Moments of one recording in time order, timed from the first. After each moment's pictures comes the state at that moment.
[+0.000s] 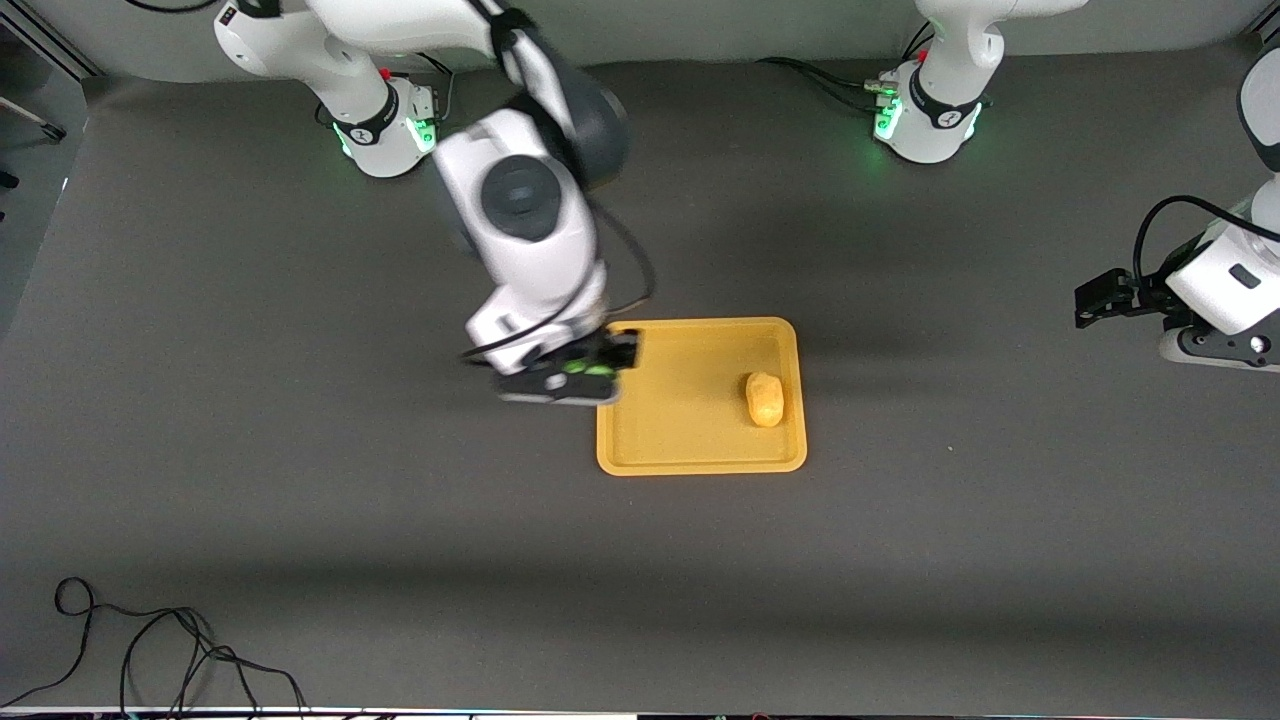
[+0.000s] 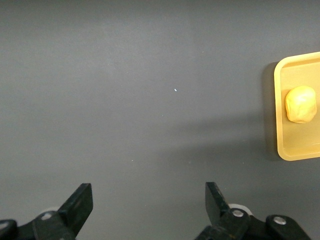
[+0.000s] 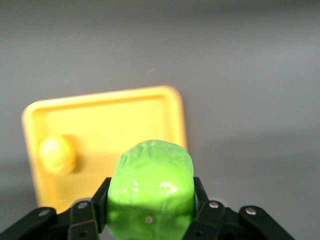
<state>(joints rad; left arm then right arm) 0.03 0.03 -0.03 -1.74 0.02 1.73 0.12 0.91 0.67 -0.31 -1.11 0.20 1.80 0.76</state>
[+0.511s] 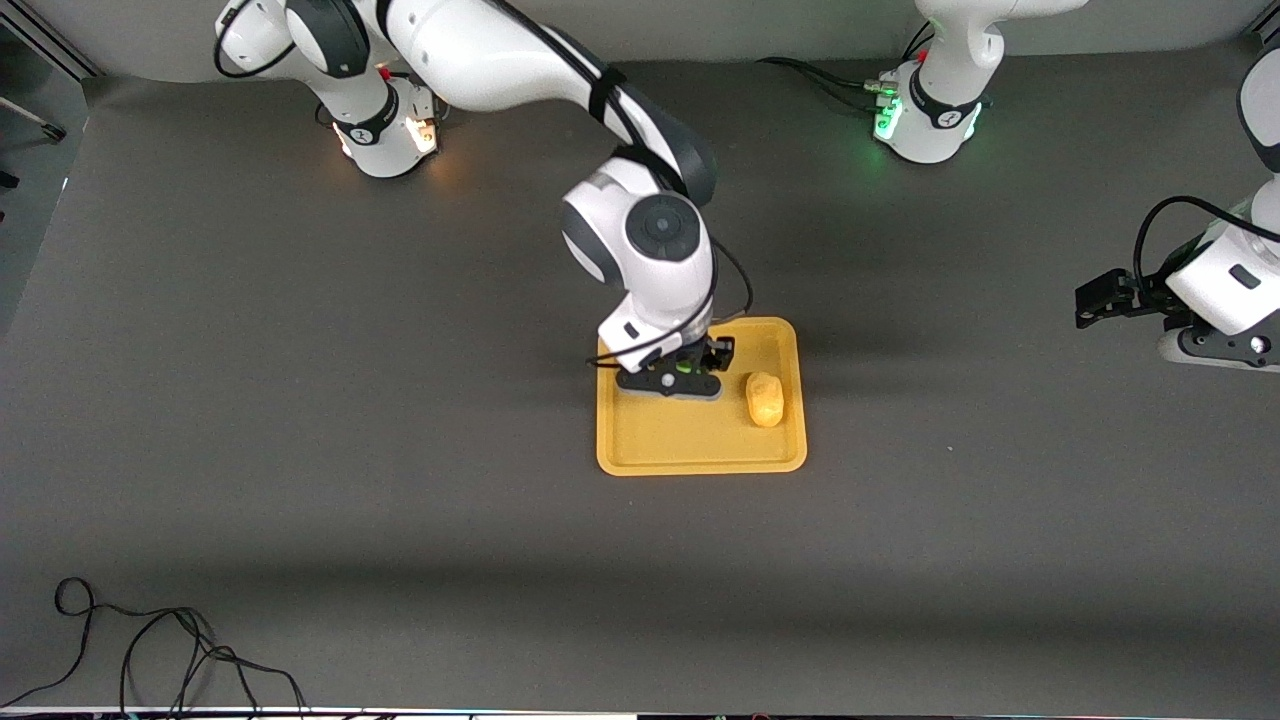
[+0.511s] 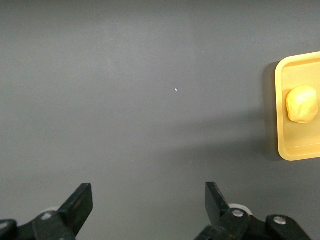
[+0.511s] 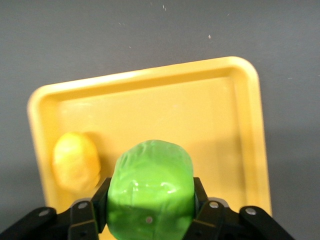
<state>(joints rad) 0.03 0.03 -0.03 -1.75 0.02 1.73 0.12 0.94 0.92 -0.25 -1.03 0.20 2.00 0.86</state>
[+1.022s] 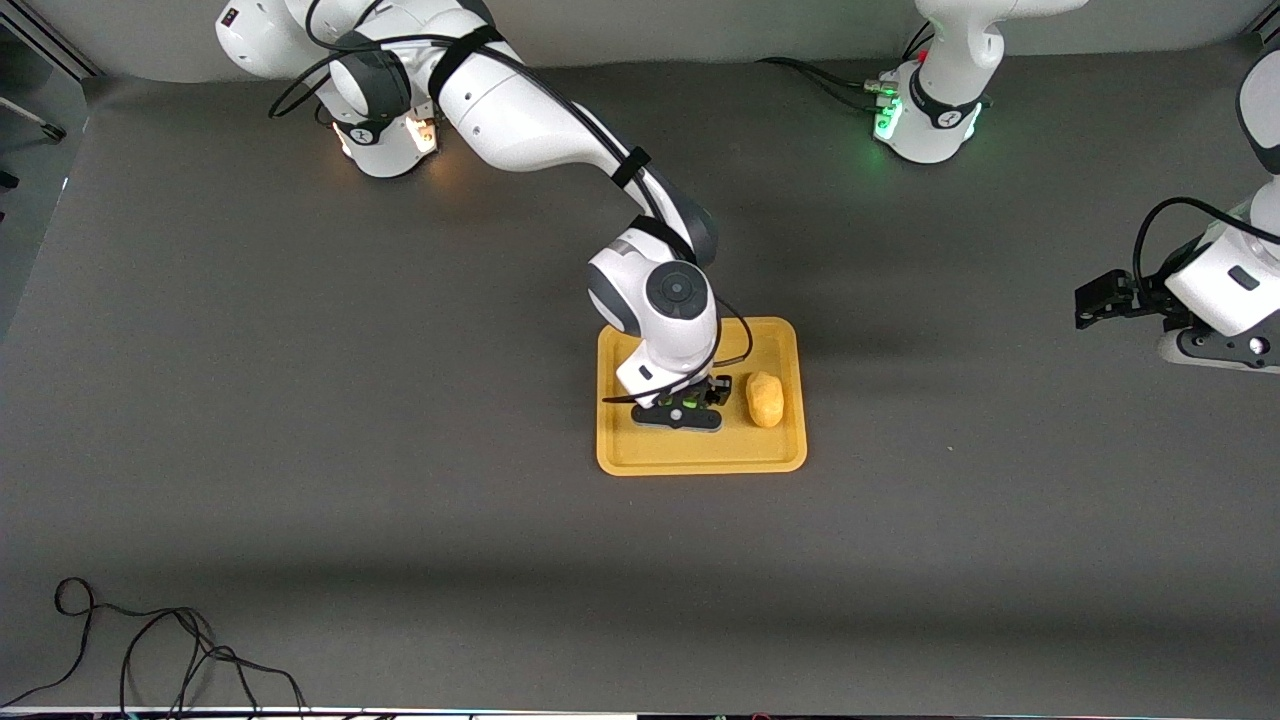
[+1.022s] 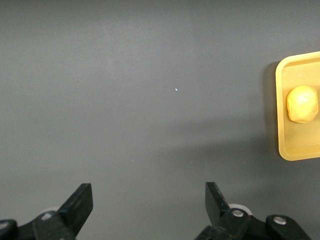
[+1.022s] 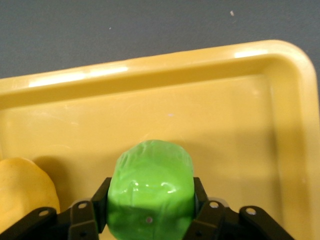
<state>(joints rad) 0.03 0.03 -0.03 -1.75 0.02 1.73 0.12 0.95 1.06 -0.25 -1.03 0.20 2.15 0.87</state>
